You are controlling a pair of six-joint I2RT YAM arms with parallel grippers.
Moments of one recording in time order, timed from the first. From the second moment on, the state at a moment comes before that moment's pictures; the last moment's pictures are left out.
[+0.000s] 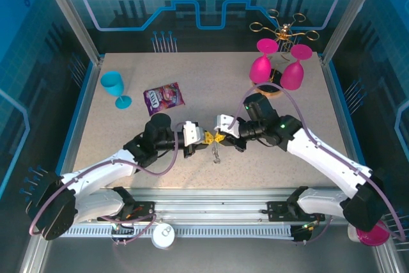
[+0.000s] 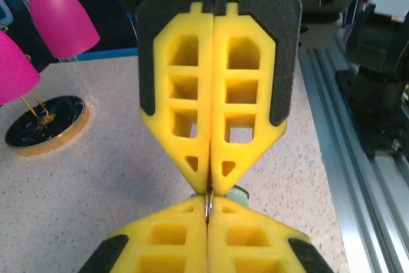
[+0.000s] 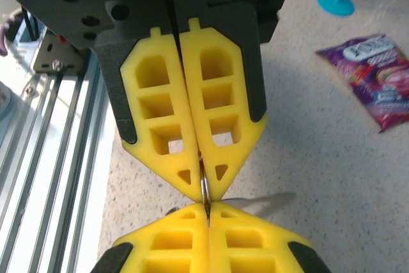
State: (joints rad) left arm -0.67 1.12 0.60 0.19 0.61 0.38; right arm 0.68 1.22 1.04 -0.63 -0.56 -0.65
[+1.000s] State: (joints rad) left arm -0.69 1.10 0.50 0.36 0.63 0.32; right arm 0.61 1.12 0.78 -0.29 -0.77 -0.44
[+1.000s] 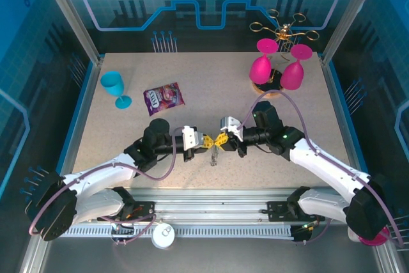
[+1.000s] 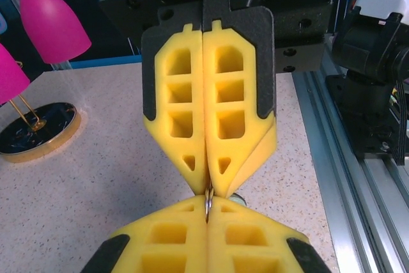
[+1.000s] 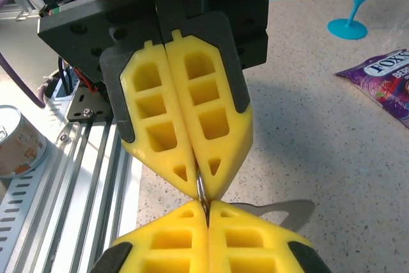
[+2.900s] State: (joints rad) left arm -0.70 1.10 0.49 0.51 0.66 0.33; right arm 0.57 1.14 0.70 -0.16 -0.76 -0.28
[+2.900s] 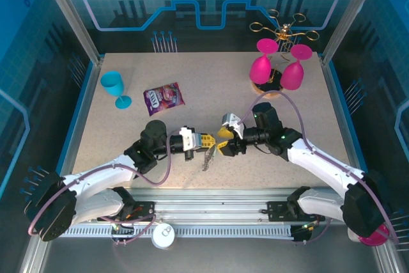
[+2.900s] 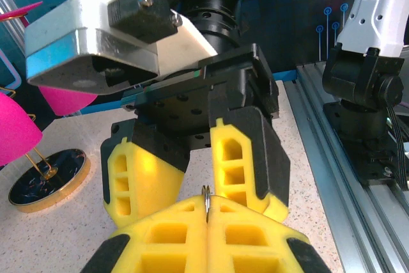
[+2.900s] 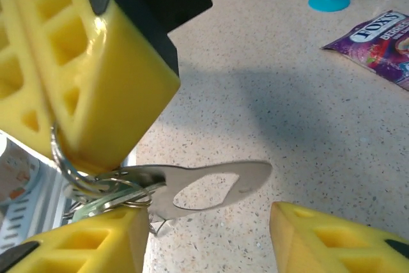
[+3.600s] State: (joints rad) left arm -0.68 1.10 0.49 0.53 0.66 0.22; right arm 0.59 1.04 0.53 0.08 -0.68 -0.28
